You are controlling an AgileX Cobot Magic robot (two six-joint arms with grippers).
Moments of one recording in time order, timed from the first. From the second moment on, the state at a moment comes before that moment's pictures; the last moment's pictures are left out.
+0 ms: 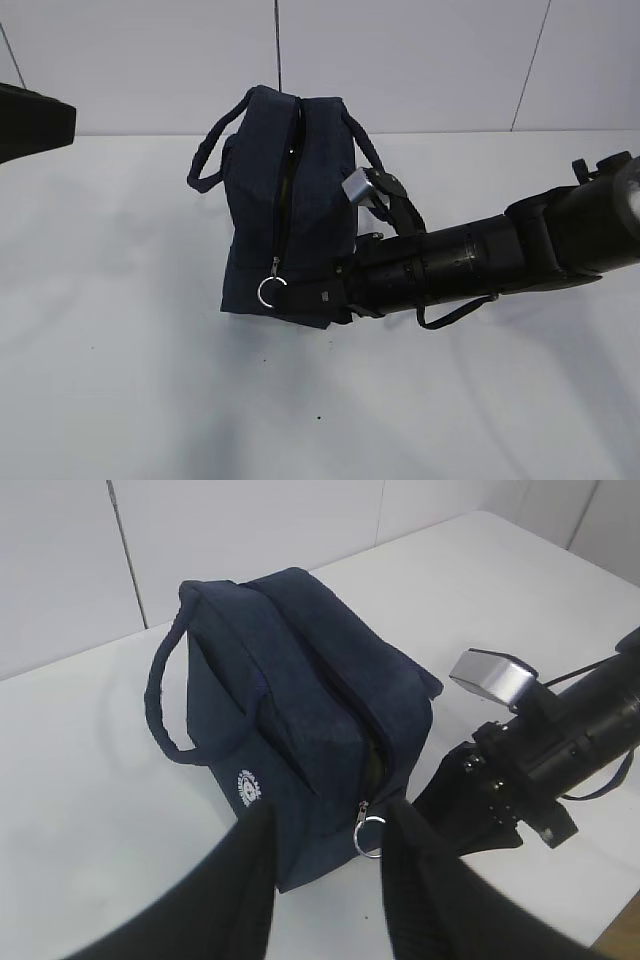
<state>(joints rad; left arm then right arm) -0.50 0.92 -0.77 -0.43 0.38 0.37 0.34 2.01 -0.98 1.80 0.89 -1.79</state>
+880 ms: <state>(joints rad) -0.50 0.92 -0.77 -0.43 0.38 0.37 0.34 2.01 -0.98 1.80 0.84 -2.02</state>
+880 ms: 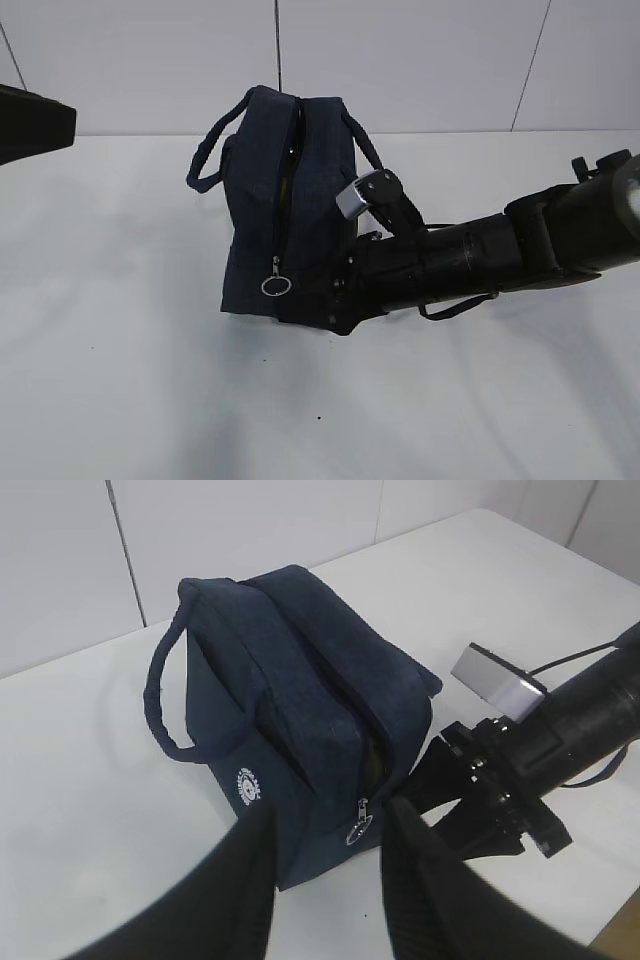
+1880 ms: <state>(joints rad) -0.50 0.92 -0.77 -0.42 0.38 0.37 0.34 2.01 -1.02 1.80 0.84 -2.31</state>
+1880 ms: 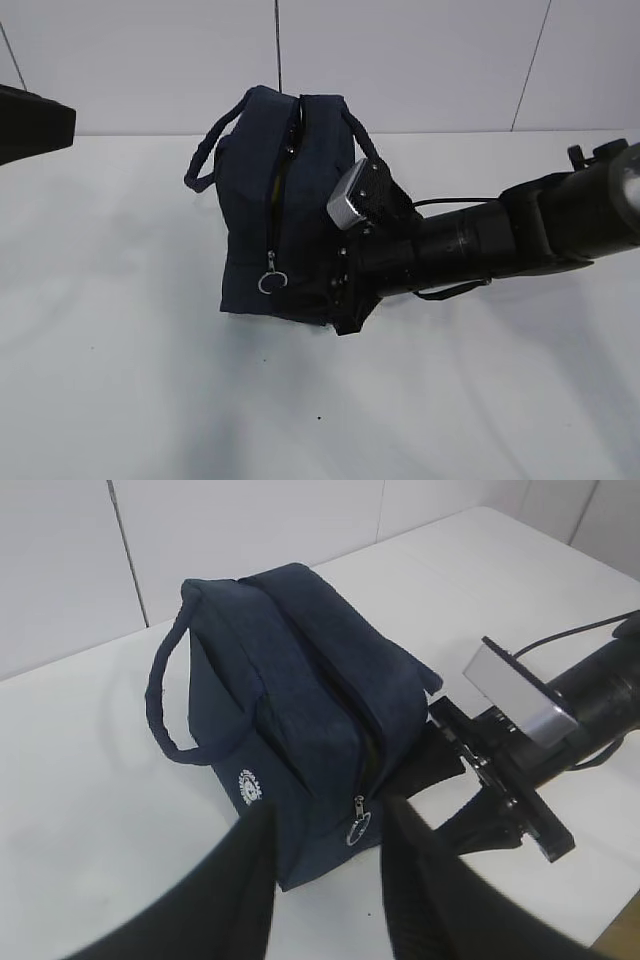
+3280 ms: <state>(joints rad) -0.50 1.38 -0.94 -0.40 0.33 0.38 0.34 2.10 -1.04 1.80 0.90 -2.18</state>
